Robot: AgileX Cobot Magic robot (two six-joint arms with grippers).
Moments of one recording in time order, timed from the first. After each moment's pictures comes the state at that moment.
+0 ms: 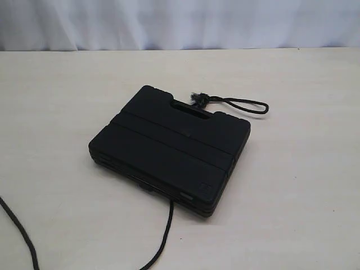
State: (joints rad) left arm 0.01 0.00 0.00 -0.26 0.09 0.10; right arm 0.02 0.00 0.00 0.04 0.13 0.00
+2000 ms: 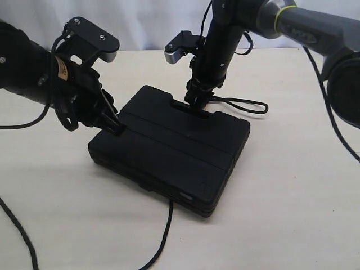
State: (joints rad) left arm -0.41 1.51 -0.96 0.11 0.55 0.08; right arm 0.37 2.35 -2.07 0.13 1.21 -0.64
